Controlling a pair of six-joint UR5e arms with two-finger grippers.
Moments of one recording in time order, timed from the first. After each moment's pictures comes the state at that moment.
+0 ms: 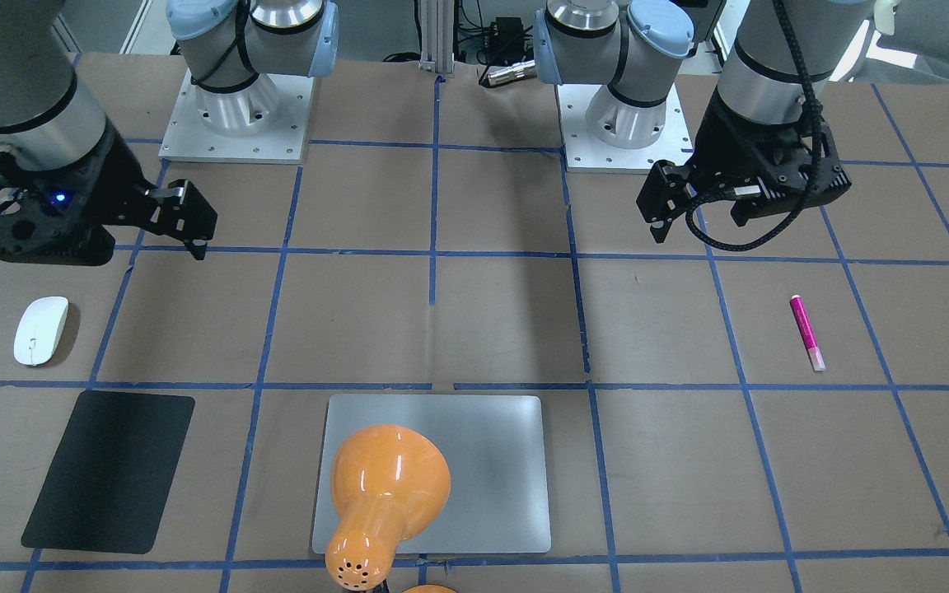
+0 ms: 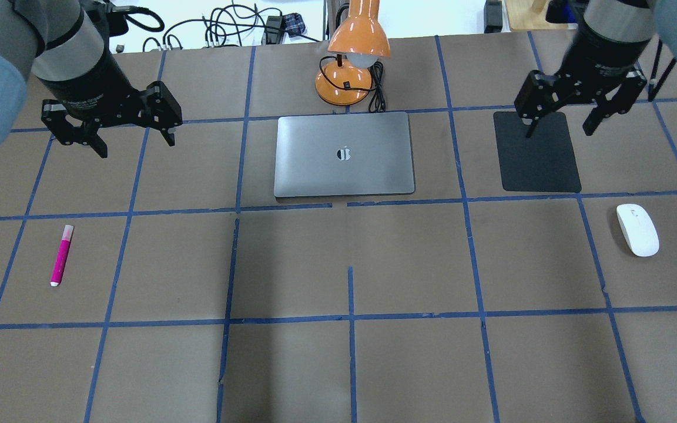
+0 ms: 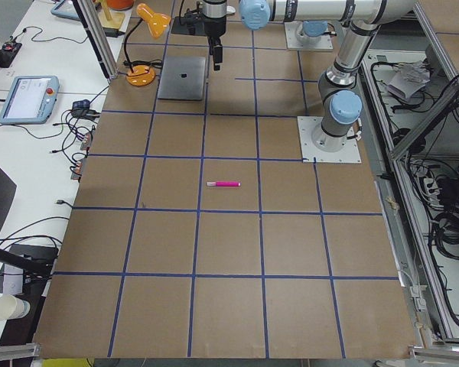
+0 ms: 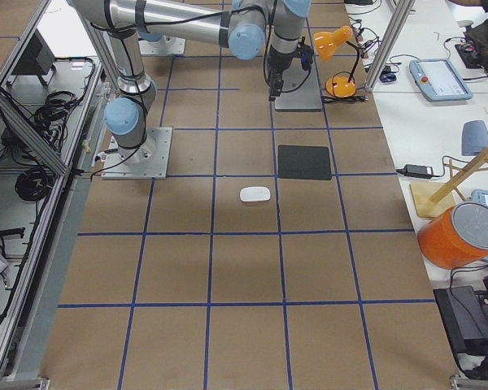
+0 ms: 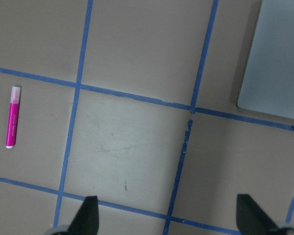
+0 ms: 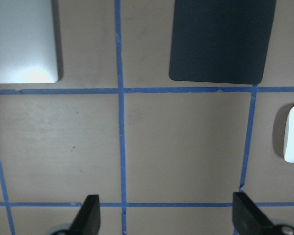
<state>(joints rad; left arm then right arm) -1.53 -1.56 -1.60 -1.52 1.65 -0.16 1.34 -1.46 1.57 -1.54 -1.58 -0.25</state>
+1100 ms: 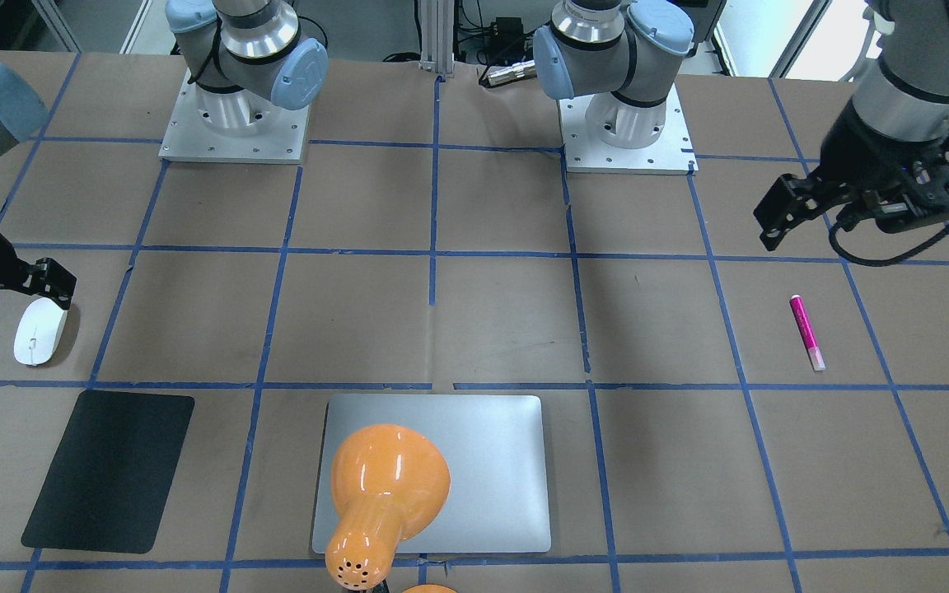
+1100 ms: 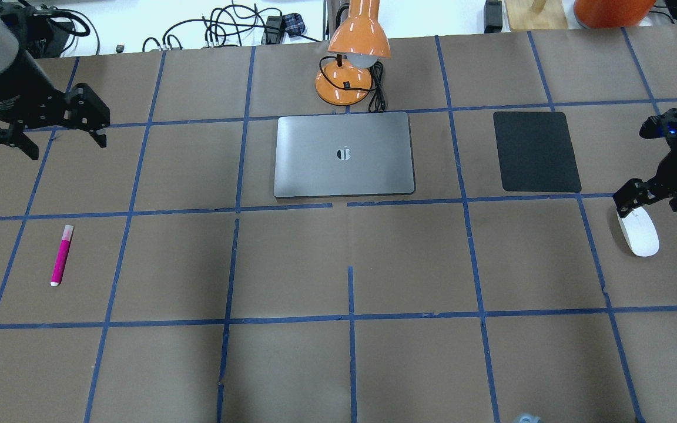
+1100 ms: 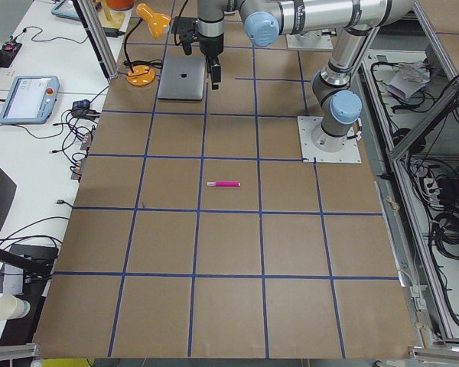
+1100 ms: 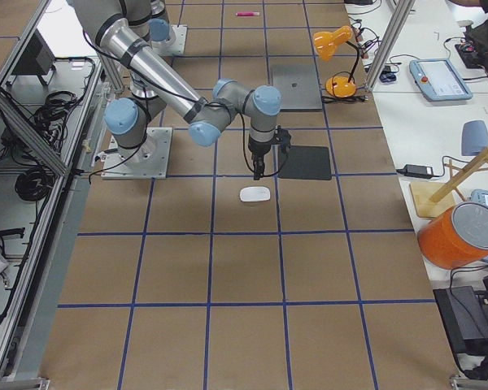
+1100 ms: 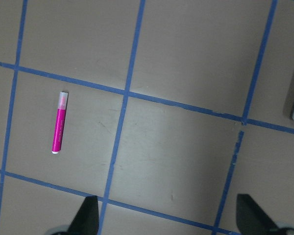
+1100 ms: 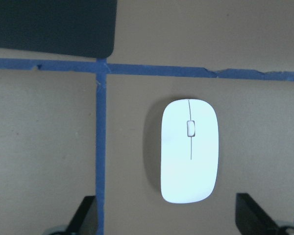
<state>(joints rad) -1.26 -1.57 -1.61 -1.52 1.67 0.07 1.01 -1.37 2.02 -2.24 -1.67 -0.63</state>
